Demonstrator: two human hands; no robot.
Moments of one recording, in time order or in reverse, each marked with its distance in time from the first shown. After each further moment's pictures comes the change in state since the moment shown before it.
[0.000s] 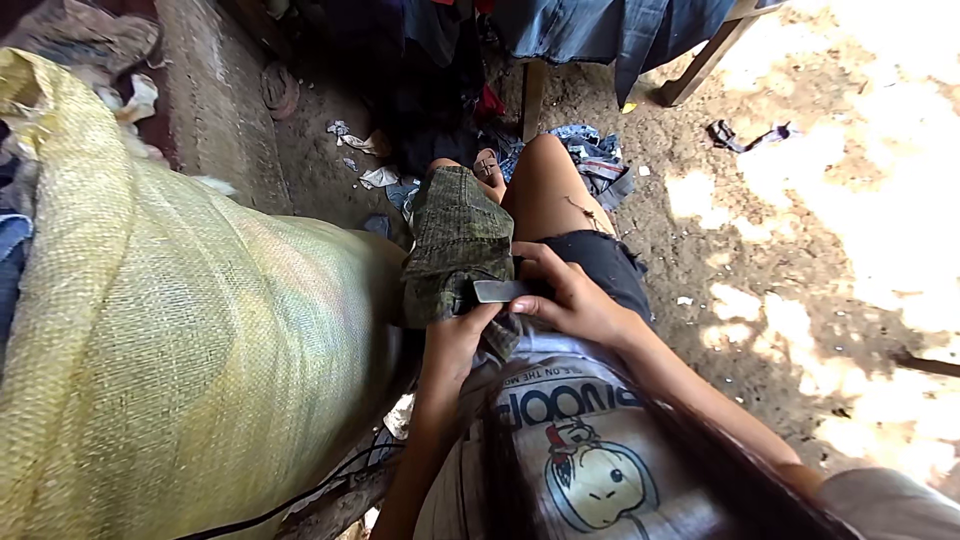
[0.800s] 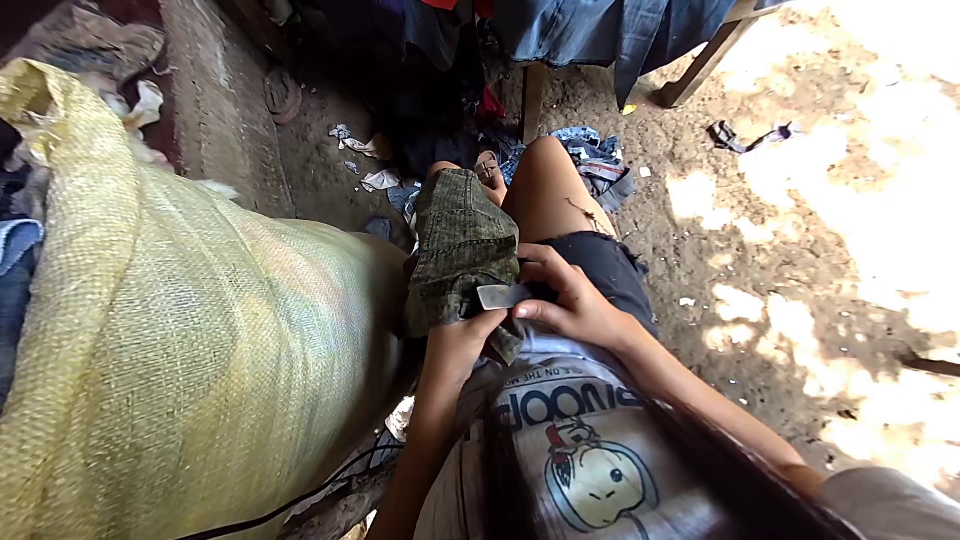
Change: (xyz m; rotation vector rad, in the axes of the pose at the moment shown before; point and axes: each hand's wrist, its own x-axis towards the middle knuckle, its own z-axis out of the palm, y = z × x) left_hand -0.003 0.002 -0.001 0.080 -0.054 0.023; right_hand 0.000 0.003 0.004 0.109 0.049 -0.077
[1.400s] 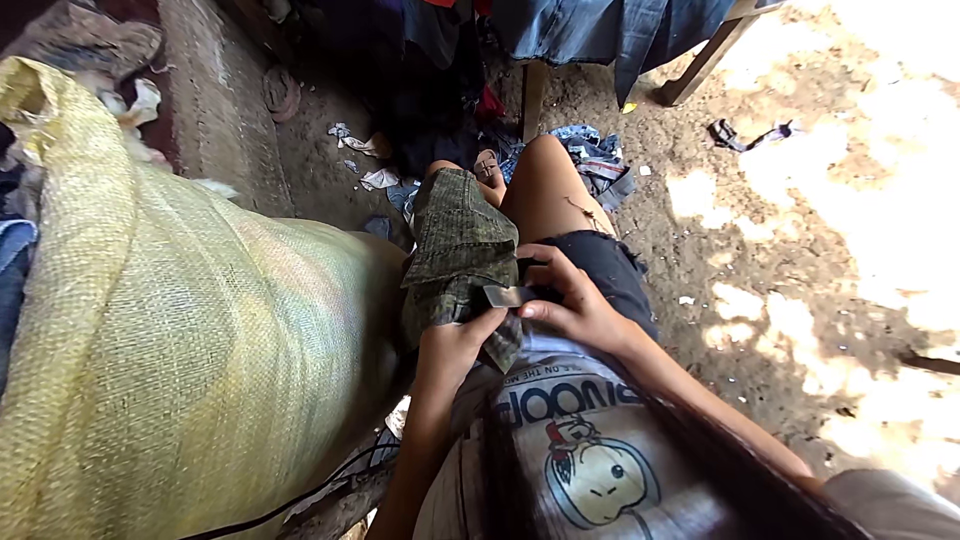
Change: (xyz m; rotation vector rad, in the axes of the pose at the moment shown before) left_hand -0.004 0.003 -0.005 0.105 -0.027 0.081; right_hand -0.011 0.001 0.002 0.121 0.026 0.088
